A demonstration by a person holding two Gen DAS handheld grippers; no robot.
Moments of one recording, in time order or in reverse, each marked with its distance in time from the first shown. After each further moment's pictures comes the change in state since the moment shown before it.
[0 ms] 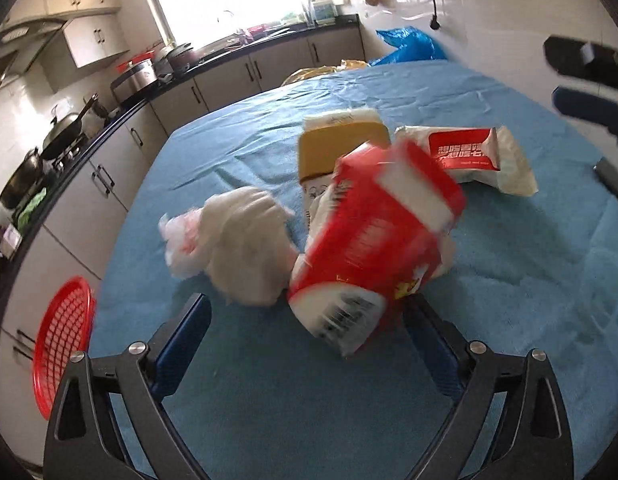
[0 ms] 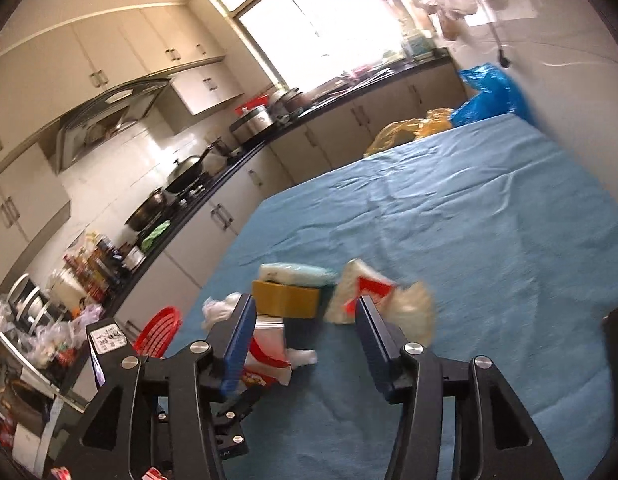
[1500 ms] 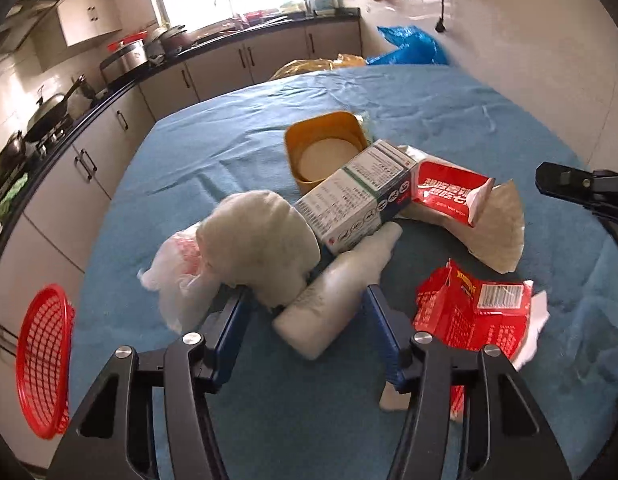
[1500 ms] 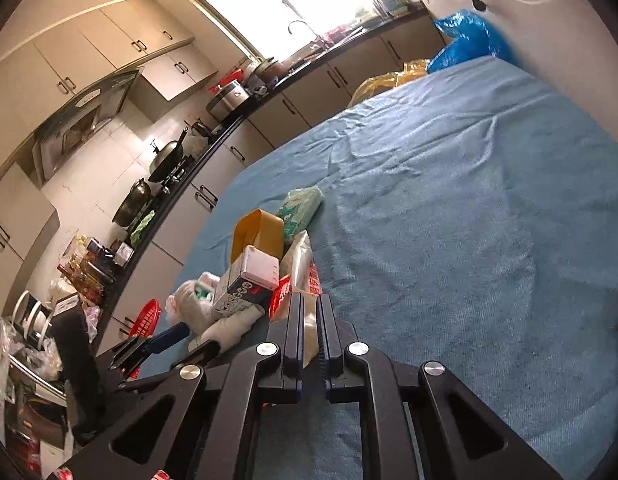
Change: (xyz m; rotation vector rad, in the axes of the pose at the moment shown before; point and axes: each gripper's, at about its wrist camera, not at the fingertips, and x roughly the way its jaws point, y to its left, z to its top) left arm 0.018 0.006 0.032 -0.052 0.047 -0.079; right arm 0.040 -0.053 -0.004 0.113 0.138 0.050
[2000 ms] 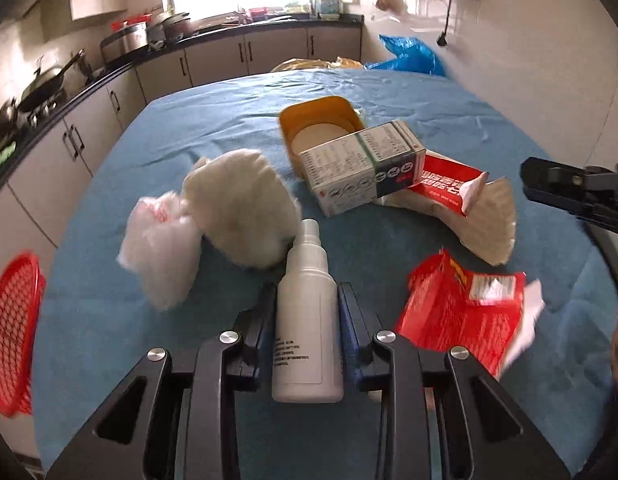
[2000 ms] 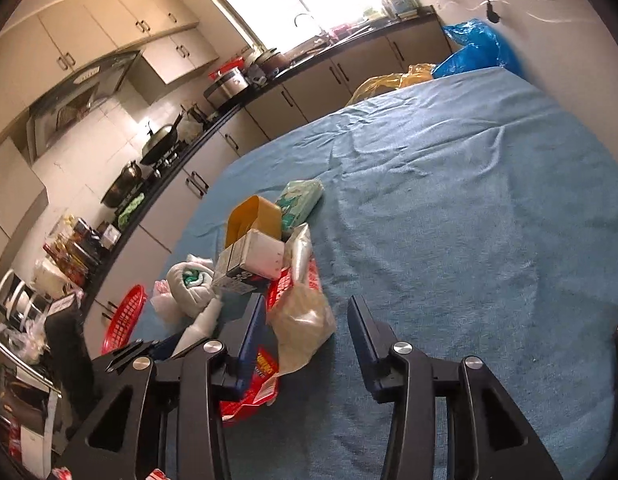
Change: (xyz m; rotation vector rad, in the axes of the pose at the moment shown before) left arm 0.001 0.018 -0.027 -0.116 -0.031 -0.102; right arm 0.013 0.021 0.001 -0.092 0.039 -0.062
